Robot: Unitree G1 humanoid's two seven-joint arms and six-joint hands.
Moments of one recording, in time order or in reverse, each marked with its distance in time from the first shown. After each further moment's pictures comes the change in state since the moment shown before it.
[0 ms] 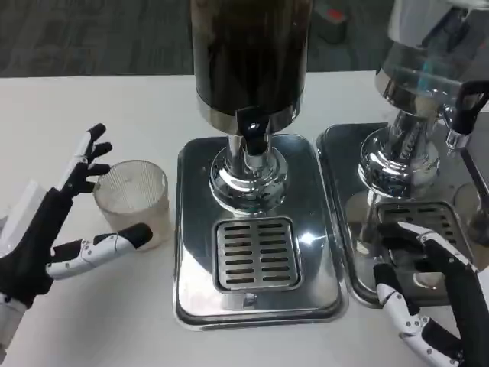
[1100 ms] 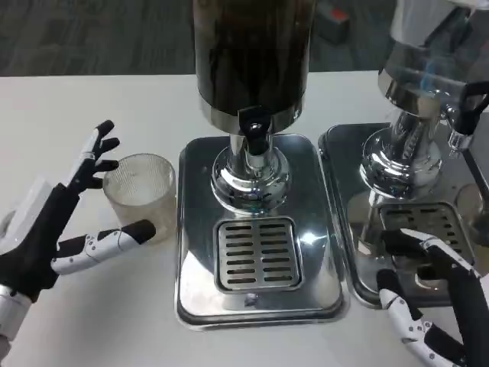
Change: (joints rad) left arm -0.068 0.003 -0.027 0.122 -0.007 -0.094 0.012; right arm 0.012 0.000 -0.006 0.008 0.001 0.000 0.000
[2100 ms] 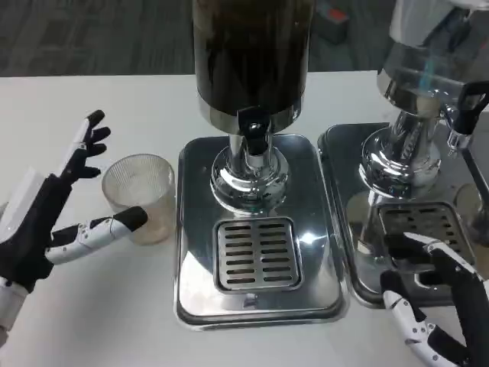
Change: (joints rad) left arm -0.059 -0.003 0.012 0.082 -0.017 -0.025 -0.018; right arm 0.004 0.000 -0.005 0.012 0.020 0.000 0.000
